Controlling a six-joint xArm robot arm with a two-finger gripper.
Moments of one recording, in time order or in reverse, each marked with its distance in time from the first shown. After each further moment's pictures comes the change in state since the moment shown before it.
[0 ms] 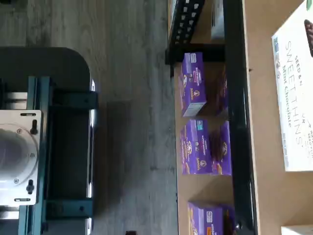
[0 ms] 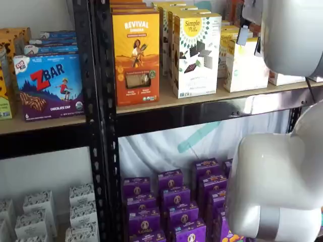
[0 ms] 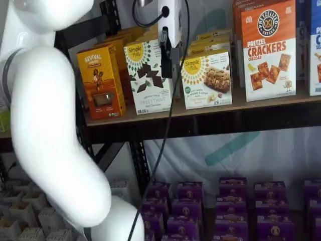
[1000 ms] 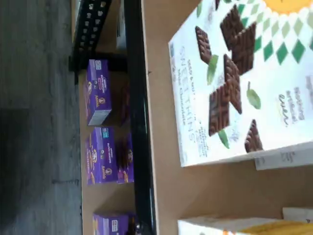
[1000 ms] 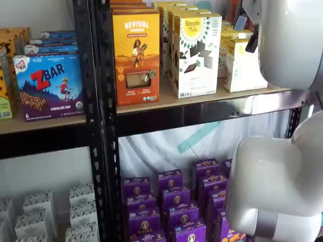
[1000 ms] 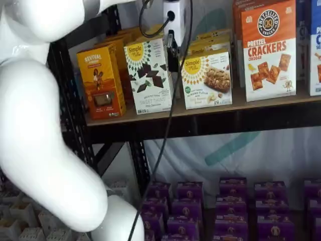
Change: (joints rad) arm -0.078 -0.083 0.145 0.164 -0.301 -0.064
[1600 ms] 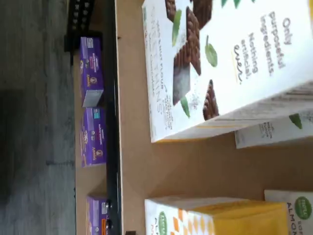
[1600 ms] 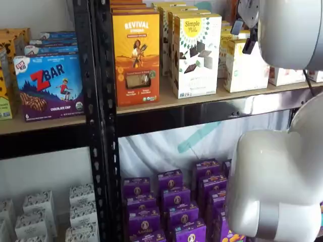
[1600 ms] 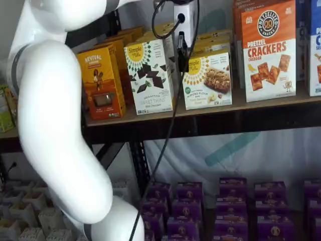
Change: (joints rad) arm 0.056 0.136 -0.076 -0.063 -0.066 0.019
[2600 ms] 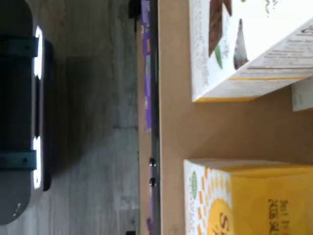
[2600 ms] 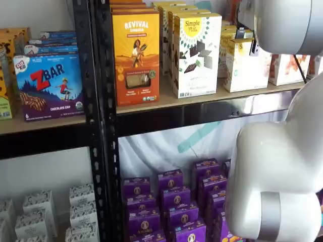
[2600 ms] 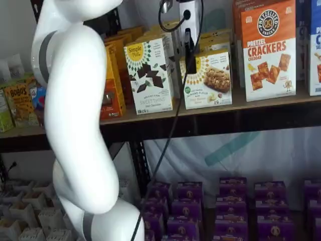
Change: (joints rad) arm 0.066 0.180 -0.200 -0.196 0.187 0.047
